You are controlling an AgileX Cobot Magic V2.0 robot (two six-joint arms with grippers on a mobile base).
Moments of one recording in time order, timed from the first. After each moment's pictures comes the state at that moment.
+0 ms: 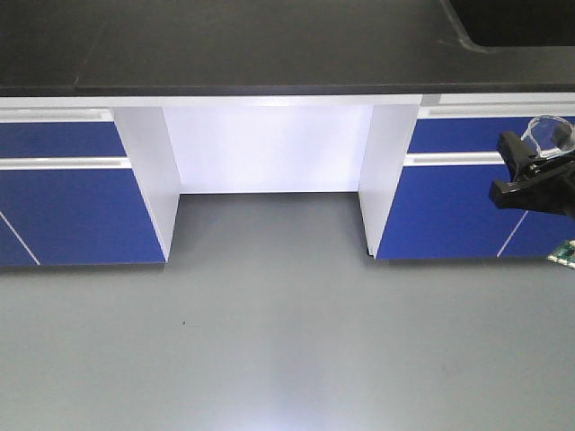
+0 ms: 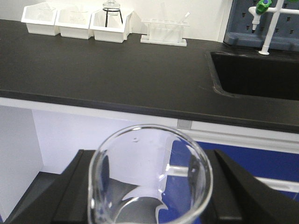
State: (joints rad) left arm -0.01 -0.01 0.03 0.16 0.10 -0.12; right arm -0.03 1.13 -0.40 -0.37 -0.49 0.24
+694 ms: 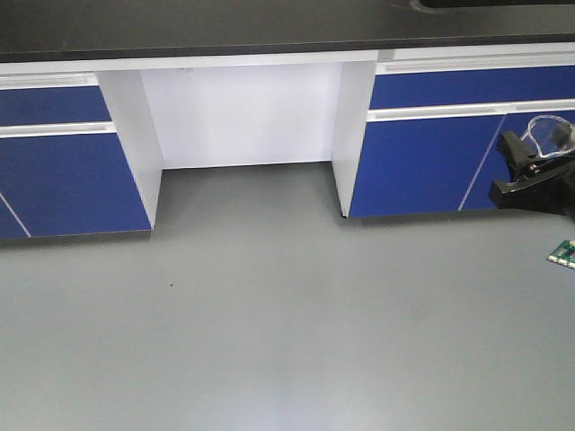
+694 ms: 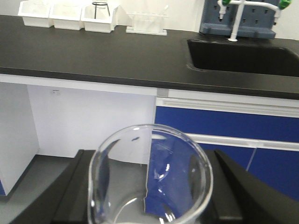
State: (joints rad) left arm -0.01 -0.01 0.03 0.16 0.10 -0.12; right arm -0.03 1.13 -0.40 -0.37 -0.49 0.24
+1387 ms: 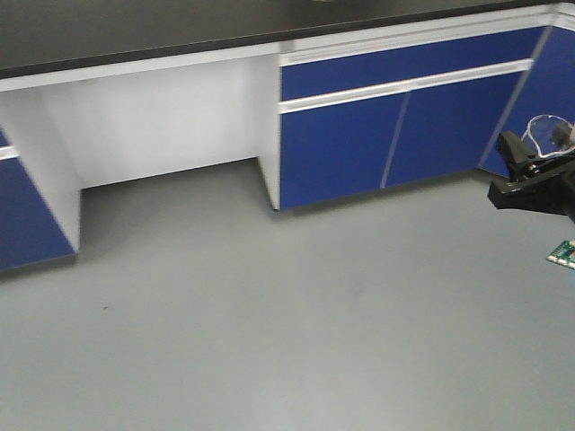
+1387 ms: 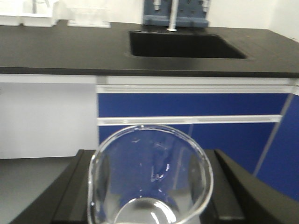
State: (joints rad) left arm -0.01 -0.01 0.03 0.16 0.10 -0.12; right arm -0.03 1.13 -0.40 -0.37 -0.49 0.24
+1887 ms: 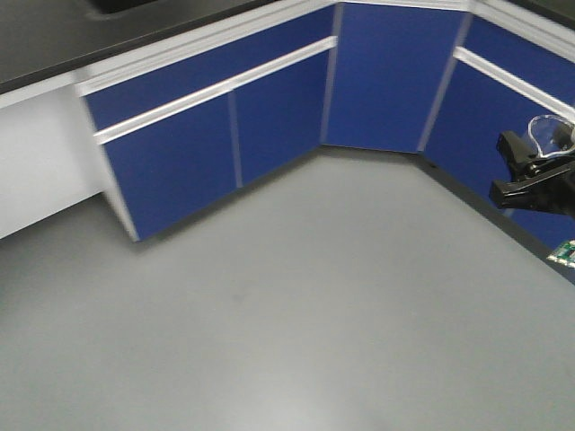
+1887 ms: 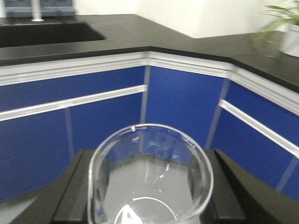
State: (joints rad) left arm -0.01 -0.01 0.03 0.16 0.10 -0.12; right arm -0.03 1.13 -0.40 -0.37 -0.49 0.24
